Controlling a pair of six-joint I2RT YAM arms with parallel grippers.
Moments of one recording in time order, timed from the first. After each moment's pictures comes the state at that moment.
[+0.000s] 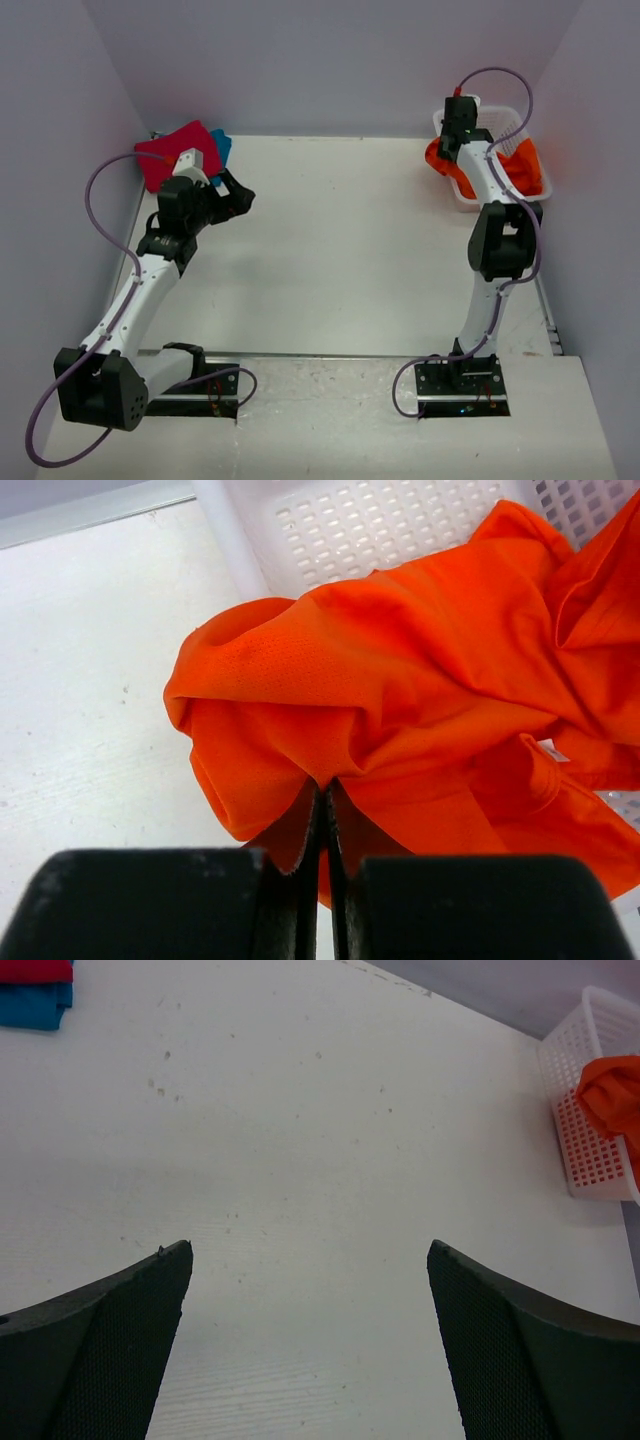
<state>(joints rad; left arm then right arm) -0.13 1.11 0.87 -0.15 0.14 -0.51 0.04 2.09 1.90 -0.57 0.35 0.18</state>
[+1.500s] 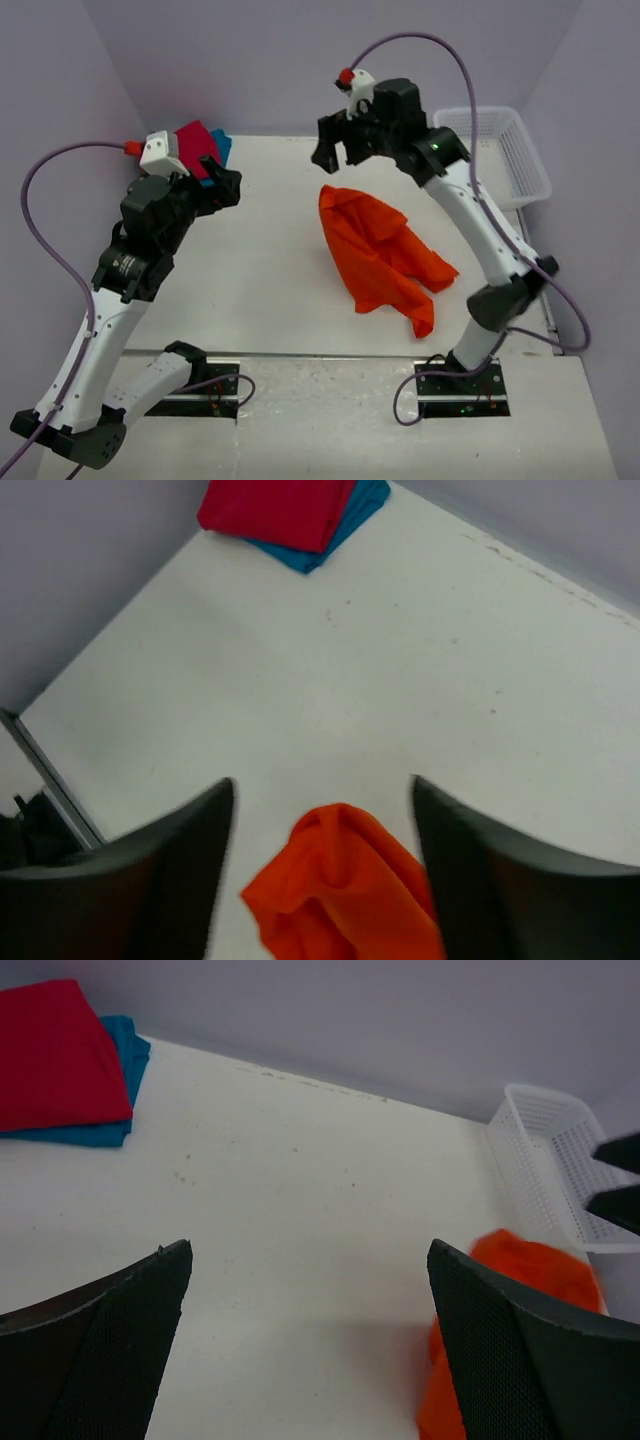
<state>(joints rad) -0.36 0.89 1.19 -0.48 -0.20 -0.46 0.57 1.56 1.92 -0.78 -0.23 0.12</state>
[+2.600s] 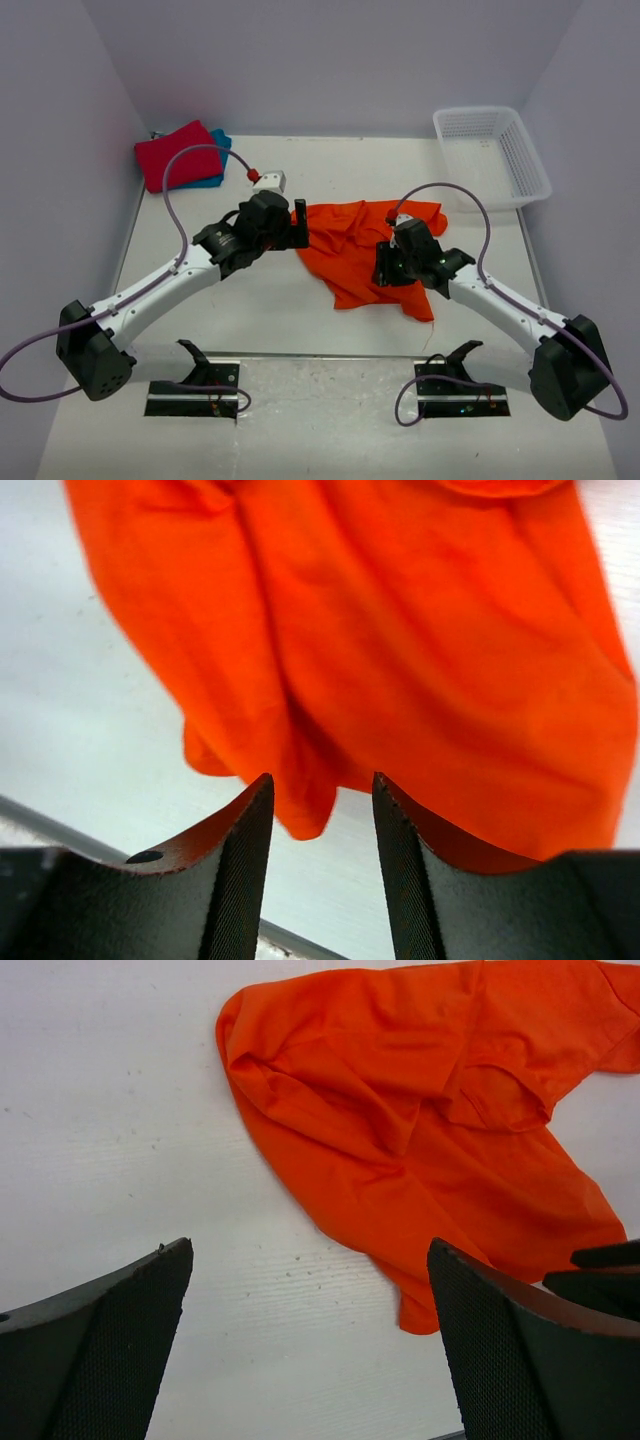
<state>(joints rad) -0.74 1.27 1.09 -0.54 -0.32 -0.60 0.54 1.20 0.75 -0.50 -0.05 0.45</state>
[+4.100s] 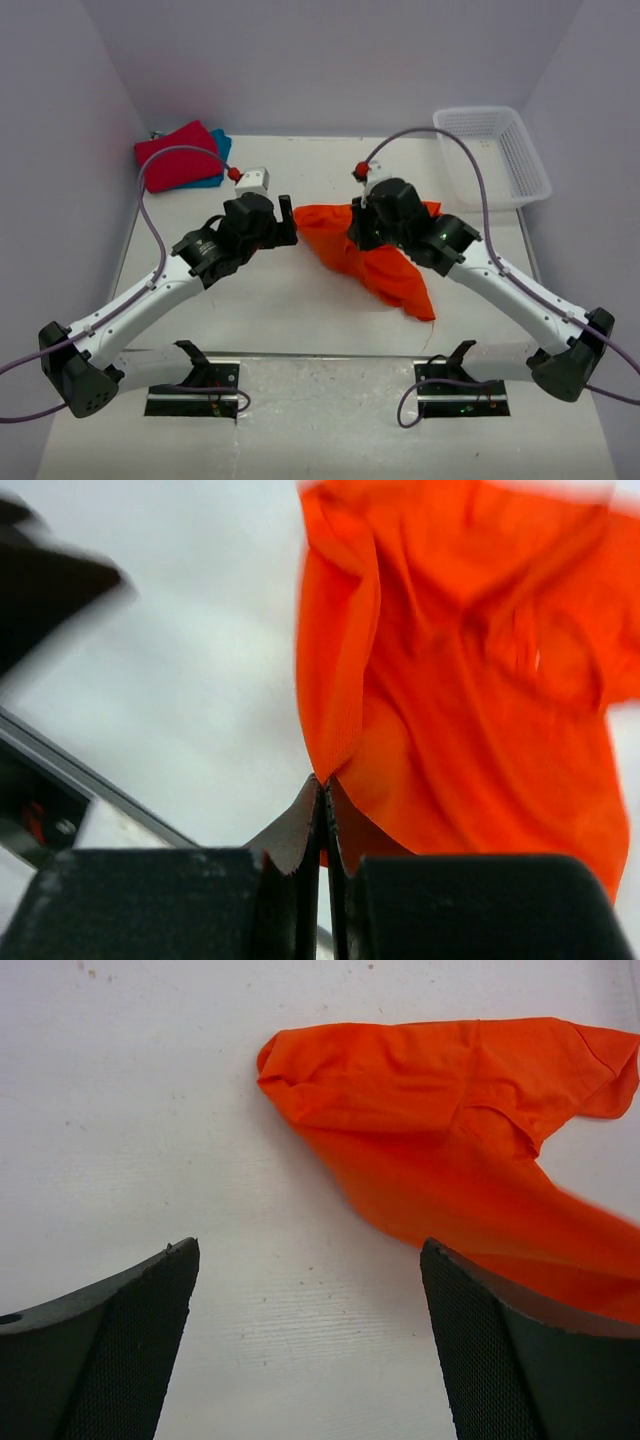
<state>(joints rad) -0.74 1.15 1.08 -0.57 -0.40 -0.61 0.81 1.25 1.17 -0.65 0.09 0.42</state>
